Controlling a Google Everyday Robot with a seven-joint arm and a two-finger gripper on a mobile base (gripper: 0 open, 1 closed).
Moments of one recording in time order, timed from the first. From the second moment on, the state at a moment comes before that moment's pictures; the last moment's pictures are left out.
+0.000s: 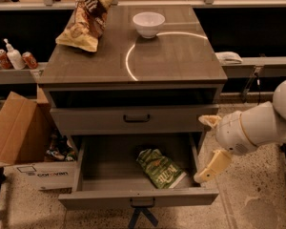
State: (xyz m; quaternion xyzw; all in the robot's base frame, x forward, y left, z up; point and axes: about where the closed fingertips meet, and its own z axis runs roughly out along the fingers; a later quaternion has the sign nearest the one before) arm 0.441 -0.158 0.745 -0.57 0.75 0.19 0.28
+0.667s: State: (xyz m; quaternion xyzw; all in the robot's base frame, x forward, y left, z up) arm 0.435 -0.141 0.712 -0.55 0.76 0.22 0.27
